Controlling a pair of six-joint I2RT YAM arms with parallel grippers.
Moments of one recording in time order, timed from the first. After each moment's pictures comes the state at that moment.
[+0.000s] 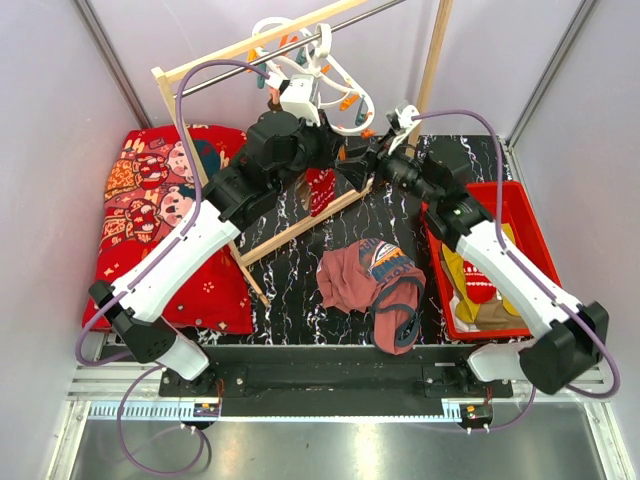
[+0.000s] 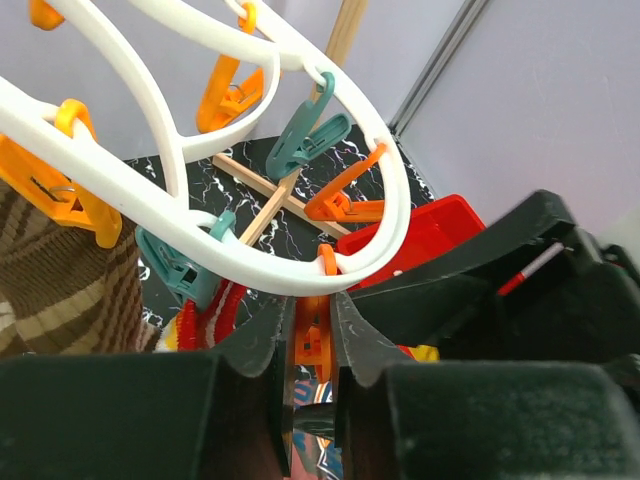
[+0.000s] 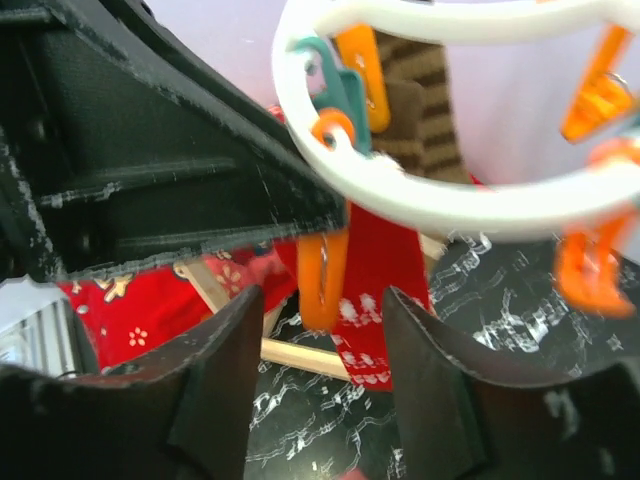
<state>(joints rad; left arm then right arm) -0.78 1.53 1.81 -0.42 -0.22 -0.37 0.51 1.36 1.27 0.20 -0.46 0.23</state>
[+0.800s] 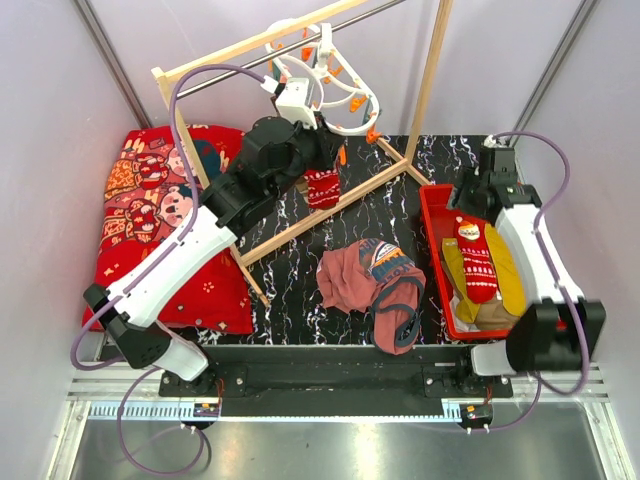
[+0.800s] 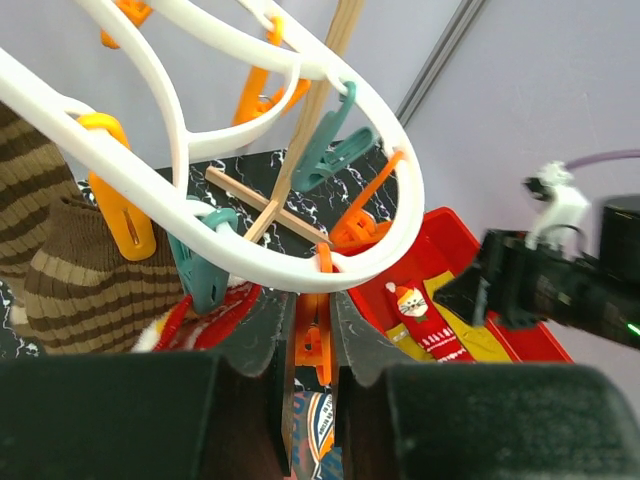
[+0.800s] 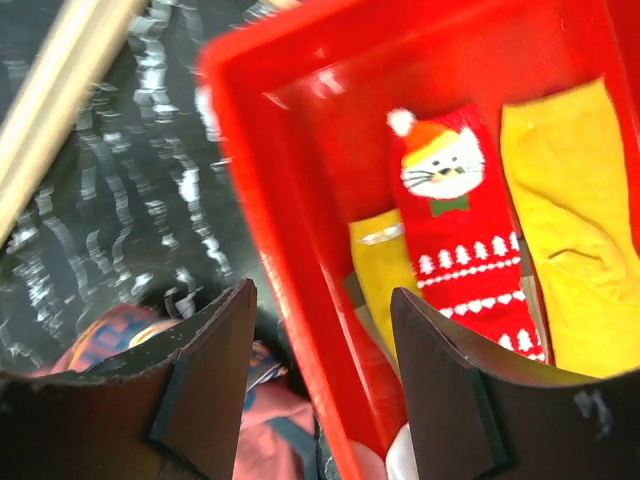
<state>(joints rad) -0.78 1.49 1.74 -0.34 -0.22 -0.37 0.03 1.36 1.25 -0.67 0.09 0.30</state>
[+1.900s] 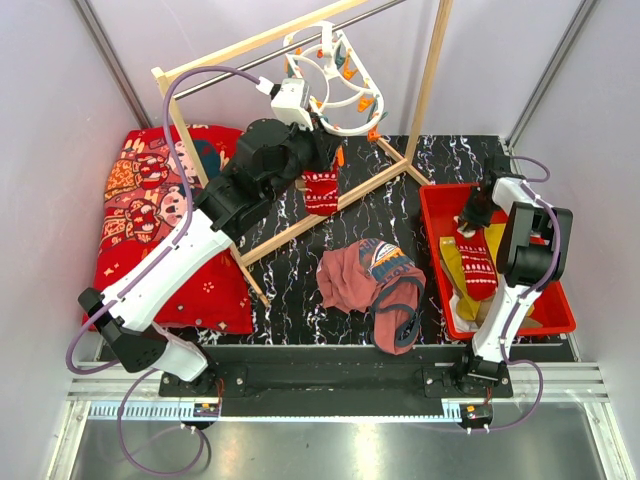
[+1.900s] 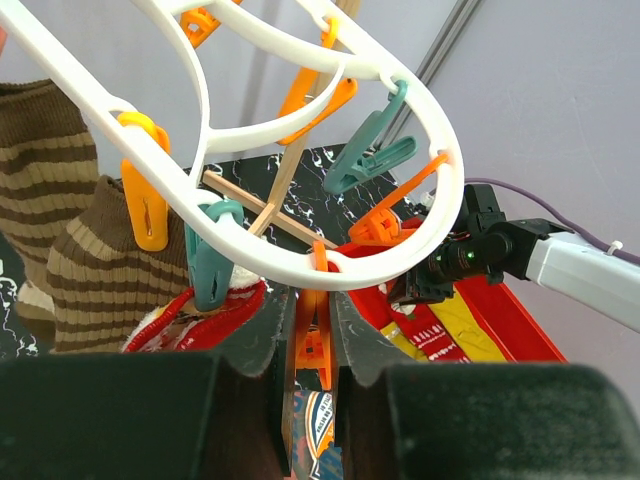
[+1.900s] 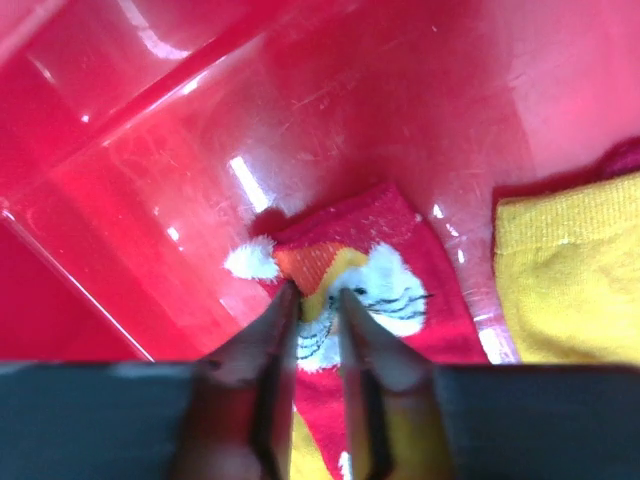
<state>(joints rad) -0.78 1.46 1.71 -0.33 -0.22 -0.37 -0.19 2.03 1.45 -0.61 -0.04 0.29</state>
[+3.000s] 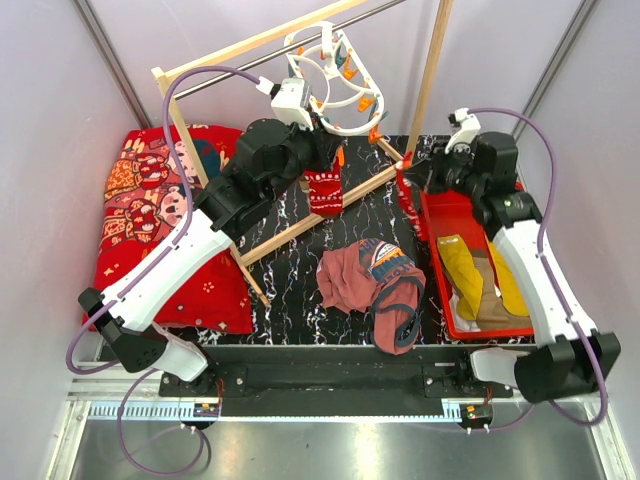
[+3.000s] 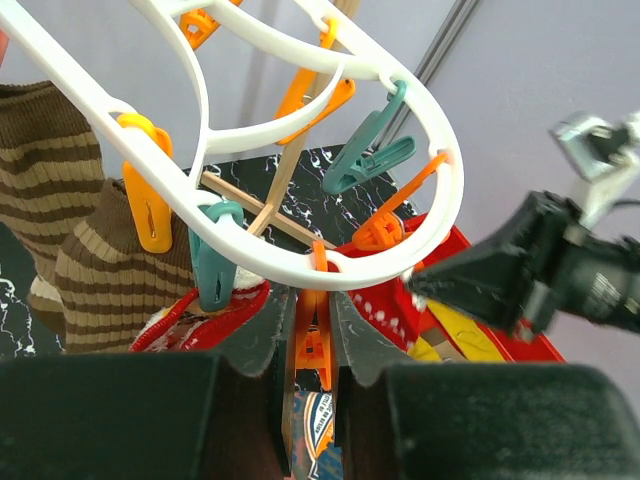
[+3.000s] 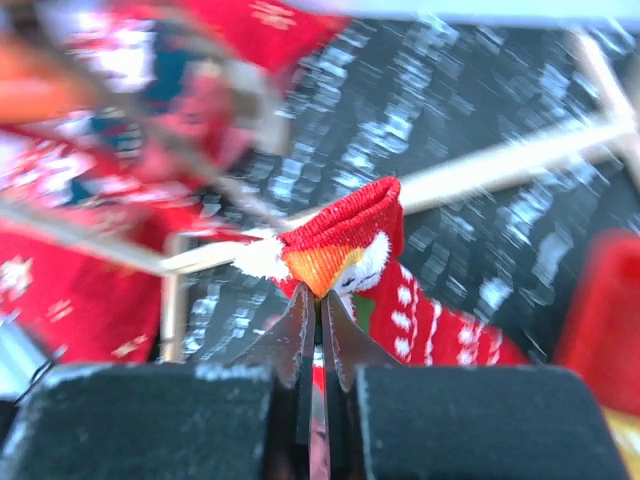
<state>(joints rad) -0.78 1.46 1.71 -0.32 -0.22 -0.37 0.13 1.29 1.32 -0.40 -0.44 0.27</state>
